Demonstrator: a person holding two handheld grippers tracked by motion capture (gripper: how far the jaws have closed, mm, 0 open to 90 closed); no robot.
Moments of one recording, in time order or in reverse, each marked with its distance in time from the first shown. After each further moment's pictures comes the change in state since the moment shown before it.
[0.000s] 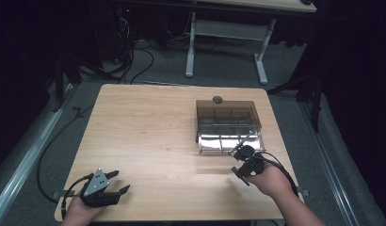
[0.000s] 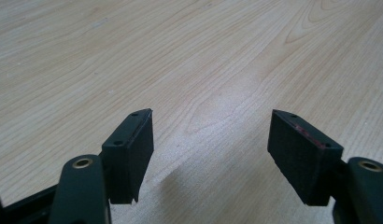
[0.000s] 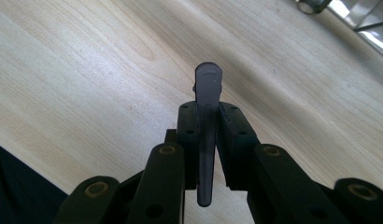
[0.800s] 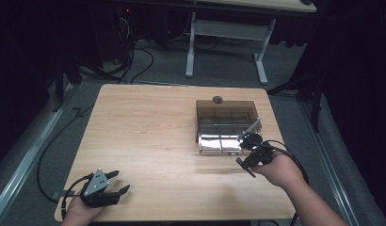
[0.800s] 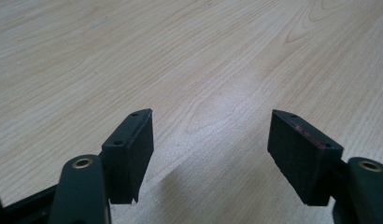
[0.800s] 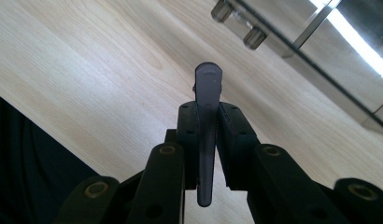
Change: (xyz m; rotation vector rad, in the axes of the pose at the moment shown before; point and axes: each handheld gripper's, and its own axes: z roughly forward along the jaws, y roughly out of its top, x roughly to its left) left arm 0.000 0.000 0.000 0.004 -0.002 -0.001; right arm -0.005 0.008 -0.054 -0.017 0.008 -0.008
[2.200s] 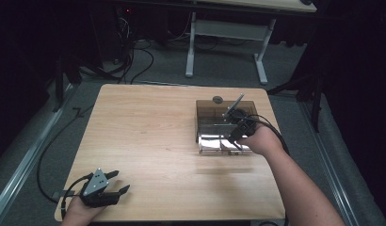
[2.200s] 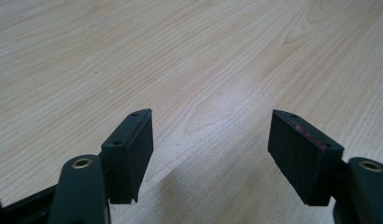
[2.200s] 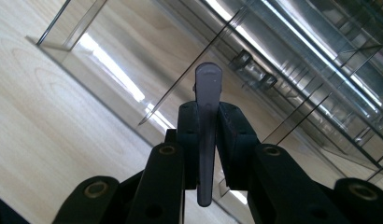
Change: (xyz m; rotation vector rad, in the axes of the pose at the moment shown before) left arm 0.001 0.000 0.000 -0.002 -0.007 -0.008; right arm -0.032 0.084 0.012 -0.042 -0.023 -0.065
